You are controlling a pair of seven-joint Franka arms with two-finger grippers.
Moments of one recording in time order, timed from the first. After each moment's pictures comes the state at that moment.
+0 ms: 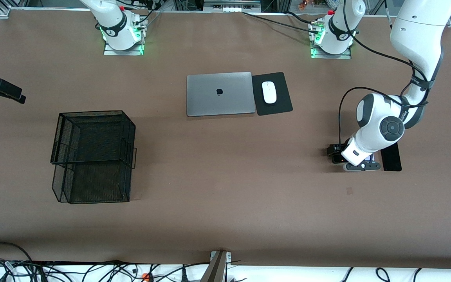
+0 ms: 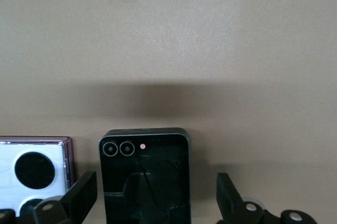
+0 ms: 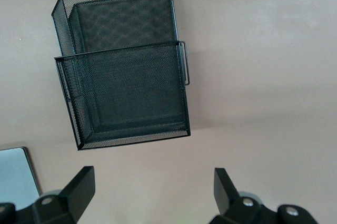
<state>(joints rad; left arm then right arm) 0.03 0.52 -0.10 -2.01 0.06 2.46 -0.15 -0.04 0.07 -0.05 -1.54 -0.04 1.55 0.00</state>
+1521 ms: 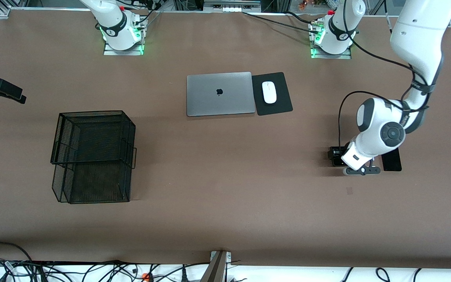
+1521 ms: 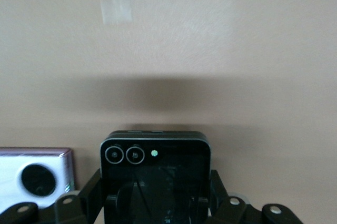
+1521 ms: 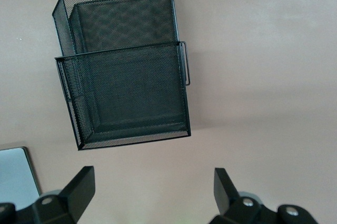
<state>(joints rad) 0.04 0.53 -0.12 -1.89 0.06 2.31 -0.15 -0.04 0.07 -0.05 -1.54 -0.04 1.55 0.00</state>
